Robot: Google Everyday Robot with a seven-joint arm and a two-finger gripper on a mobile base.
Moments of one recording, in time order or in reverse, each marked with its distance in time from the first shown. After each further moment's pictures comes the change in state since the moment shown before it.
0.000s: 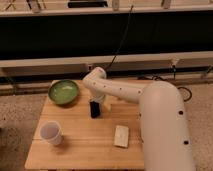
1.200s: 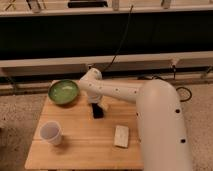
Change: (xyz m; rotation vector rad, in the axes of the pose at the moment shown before) arm -0.010 -0.017 -0.002 0.005 0.029 -0.030
